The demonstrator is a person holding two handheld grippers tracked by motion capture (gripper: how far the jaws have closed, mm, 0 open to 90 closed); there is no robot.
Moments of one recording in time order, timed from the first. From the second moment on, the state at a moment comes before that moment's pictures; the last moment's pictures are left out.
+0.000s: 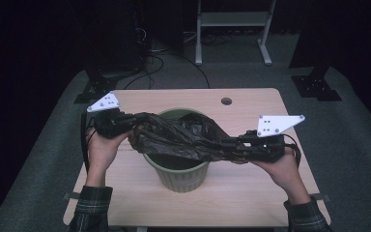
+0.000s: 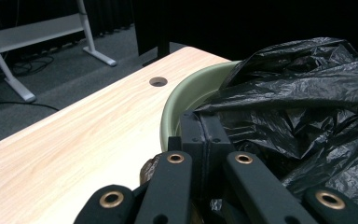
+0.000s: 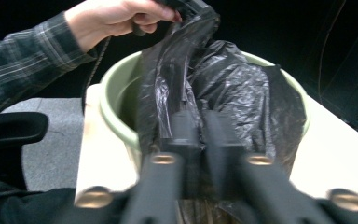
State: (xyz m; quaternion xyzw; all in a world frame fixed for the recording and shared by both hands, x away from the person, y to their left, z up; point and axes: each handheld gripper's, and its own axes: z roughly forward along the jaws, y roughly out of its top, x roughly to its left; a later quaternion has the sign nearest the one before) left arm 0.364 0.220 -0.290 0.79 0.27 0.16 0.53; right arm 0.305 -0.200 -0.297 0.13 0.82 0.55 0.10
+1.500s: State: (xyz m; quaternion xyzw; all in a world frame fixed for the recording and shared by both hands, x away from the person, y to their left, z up) left arm 0.401 0.236 -0.334 0.80 0.34 0.15 0.48; right arm 0.389 -0.209 -0.339 0.30 0.79 0.51 0.15
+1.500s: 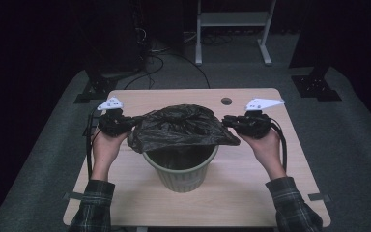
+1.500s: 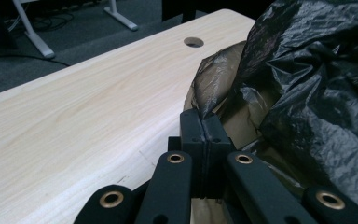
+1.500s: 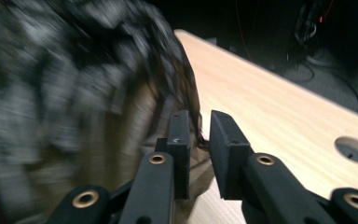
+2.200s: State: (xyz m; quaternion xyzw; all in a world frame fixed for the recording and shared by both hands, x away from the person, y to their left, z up) left arm 0.391 0.232 -0.326 0.81 0.32 0.15 0.48; right arm 0.326 -0.210 -0.326 0.19 0.81 0.54 0.07
